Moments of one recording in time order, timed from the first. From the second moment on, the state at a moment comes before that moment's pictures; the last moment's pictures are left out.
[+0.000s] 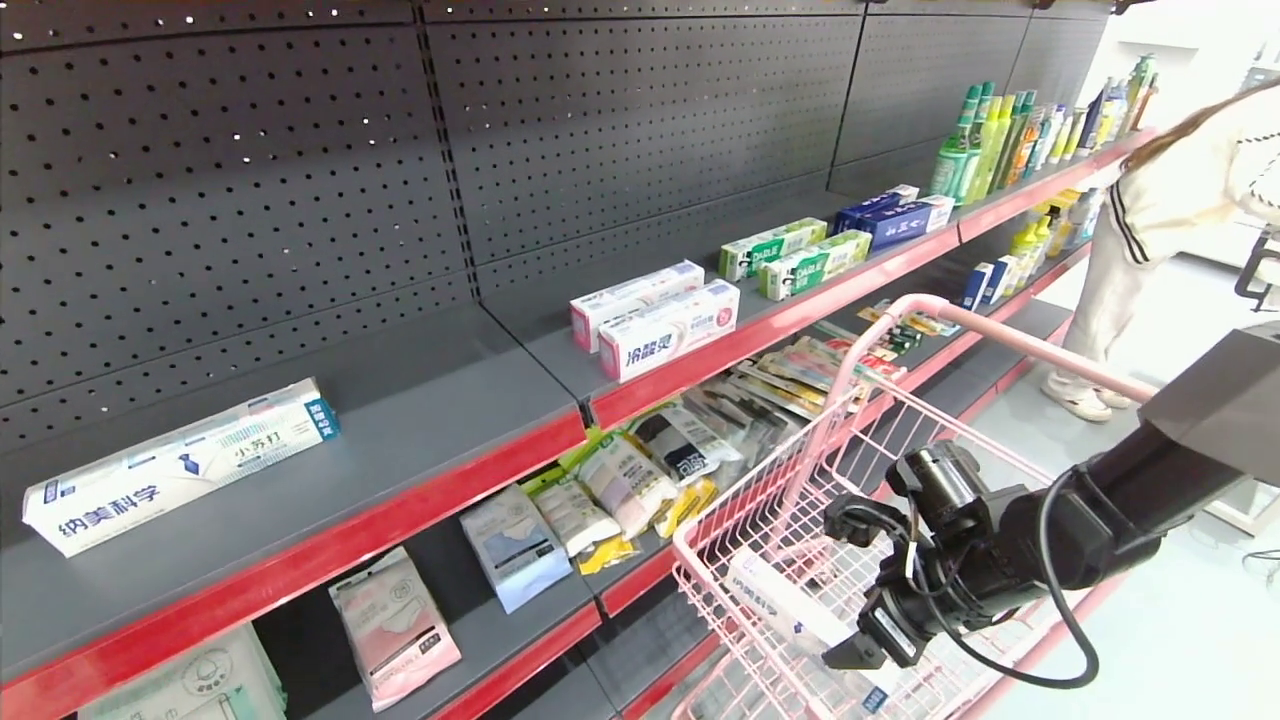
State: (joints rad) left arm 0.00 0.00 0.00 0.00 -0.03 0.01; right arm 0.29 2.09 -0.76 -0.12 0.25 -0.41
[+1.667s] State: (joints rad) left arm 0.00 0.00 0.00 0.00 -0.03 0.01; right arm 0.20 2.28 -0.86 -0.22 0.21 -0.49
